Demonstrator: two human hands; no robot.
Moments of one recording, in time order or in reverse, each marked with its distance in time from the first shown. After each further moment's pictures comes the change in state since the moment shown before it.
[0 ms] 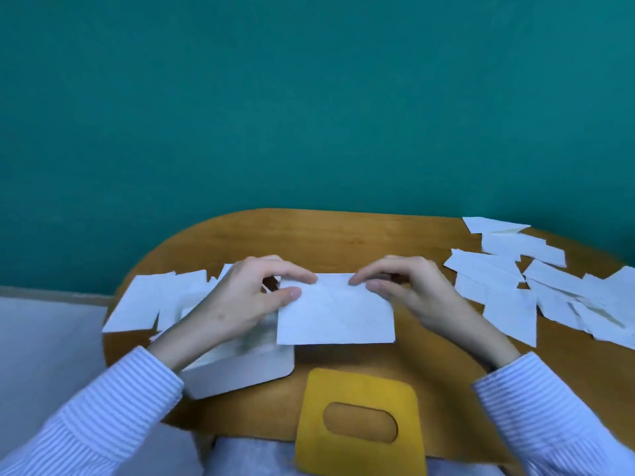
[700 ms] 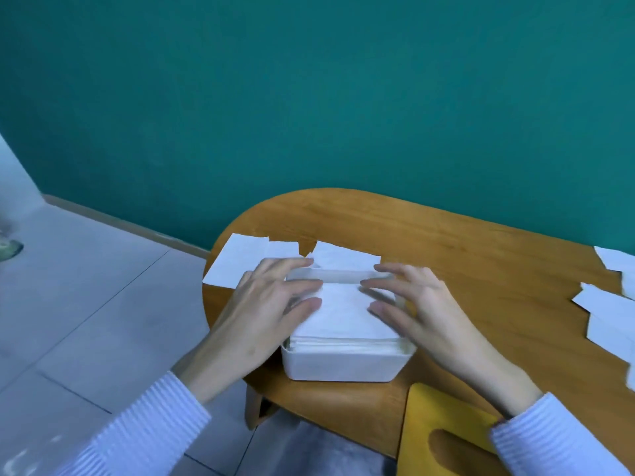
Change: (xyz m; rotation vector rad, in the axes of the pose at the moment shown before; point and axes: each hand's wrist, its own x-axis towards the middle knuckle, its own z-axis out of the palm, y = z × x) left_hand -0.085 -0.098 -0.044 0.403 0.167 -0.206; right_hand 0.063 -0.025 0.133 -0.356 -0.184 -0.109
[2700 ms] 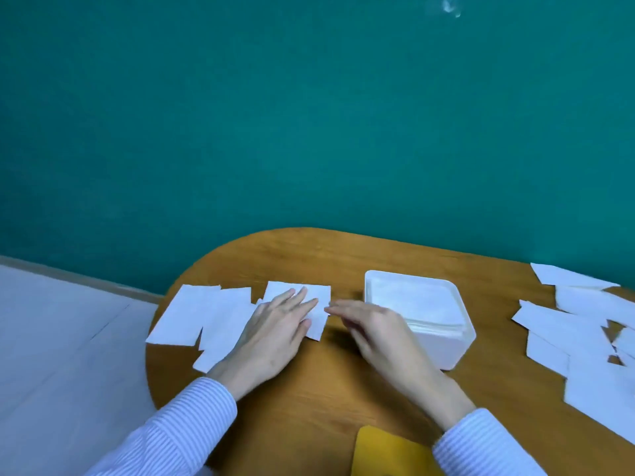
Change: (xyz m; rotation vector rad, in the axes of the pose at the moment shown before) left_hand 0.088 0.026 0.071 0.183 -0.115 0.066; right_hand 0.010 0.041 -0.007 0.010 0.113 -0.053
